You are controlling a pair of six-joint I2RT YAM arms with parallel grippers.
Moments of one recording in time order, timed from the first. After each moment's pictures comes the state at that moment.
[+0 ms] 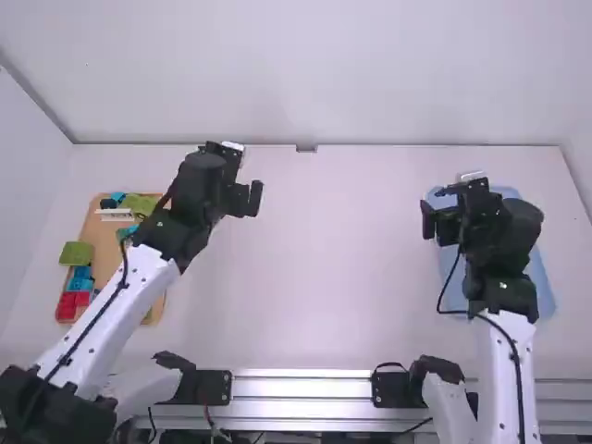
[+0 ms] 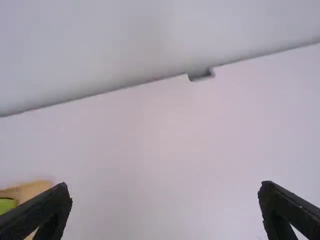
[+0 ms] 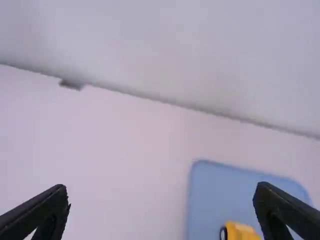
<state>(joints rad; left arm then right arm) -0.32 1.21 1.11 -0.45 -0.16 0.00 -0.22 0.90 0.82 -0.35 -0.34 -0.34</state>
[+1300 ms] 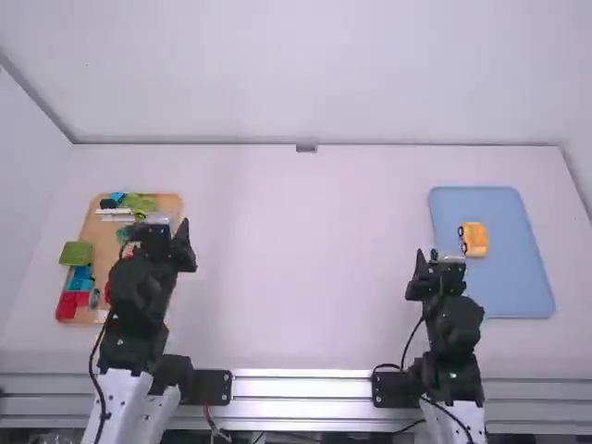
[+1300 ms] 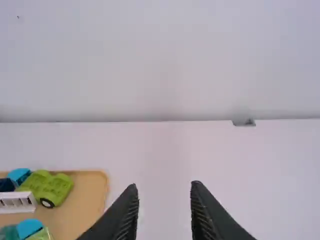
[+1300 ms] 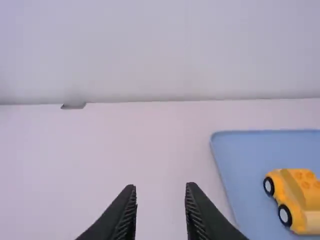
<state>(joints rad) 0.00 0.48 0.42 -0.11 -0.01 0.00 0.00 0.16 0.09 -0.11 -0.02 0.00</state>
